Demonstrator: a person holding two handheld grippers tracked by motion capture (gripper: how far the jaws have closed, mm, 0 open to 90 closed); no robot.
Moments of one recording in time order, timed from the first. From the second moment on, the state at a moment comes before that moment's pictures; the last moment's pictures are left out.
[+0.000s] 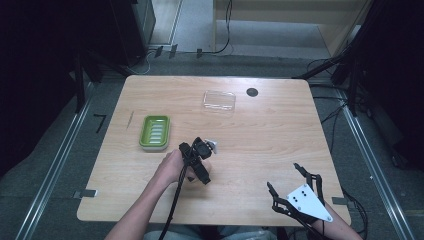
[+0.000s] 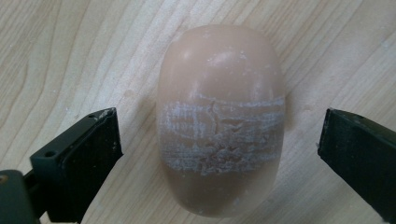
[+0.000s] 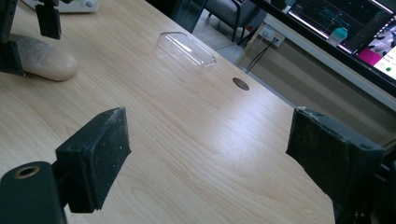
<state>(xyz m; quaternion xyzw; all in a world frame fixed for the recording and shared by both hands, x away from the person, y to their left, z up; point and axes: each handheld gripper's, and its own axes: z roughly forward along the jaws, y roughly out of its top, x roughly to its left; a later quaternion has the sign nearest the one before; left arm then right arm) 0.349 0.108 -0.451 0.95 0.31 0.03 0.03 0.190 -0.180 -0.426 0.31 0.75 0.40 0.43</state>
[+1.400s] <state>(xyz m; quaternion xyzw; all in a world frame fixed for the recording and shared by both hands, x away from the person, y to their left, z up) 0.347 0.108 -0.456 0.95 0.32 0.03 0.05 0.190 -0.179 -0.426 0.31 0.75 0.40 0.43</state>
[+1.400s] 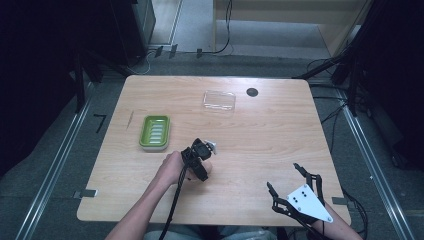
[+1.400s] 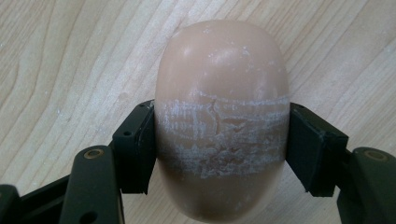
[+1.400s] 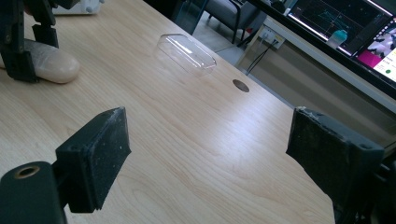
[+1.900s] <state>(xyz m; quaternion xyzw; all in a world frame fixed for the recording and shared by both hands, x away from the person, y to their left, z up) 0.347 0.113 -0.448 0.94 0.33 0.04 0.05 0.190 -0.180 -0.426 0.30 0.75 0.41 0.43</state>
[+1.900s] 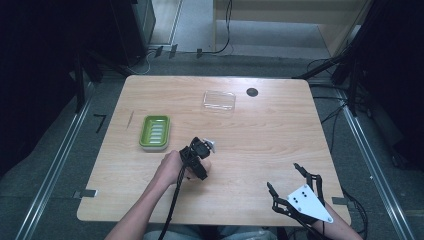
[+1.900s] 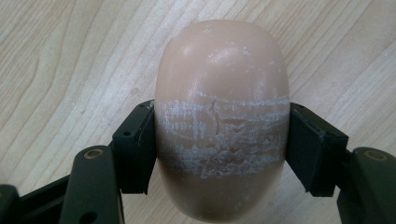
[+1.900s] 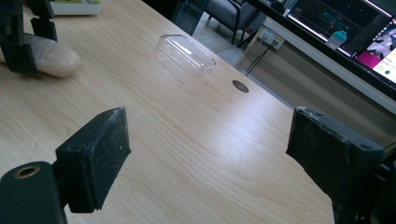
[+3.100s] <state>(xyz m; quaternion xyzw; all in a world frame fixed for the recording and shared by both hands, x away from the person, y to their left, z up) 0.334 0.158 -0.433 0.92 0.38 0.04 0.06 0.189 -0.179 -0.426 0.31 0.74 0.41 0.43</state>
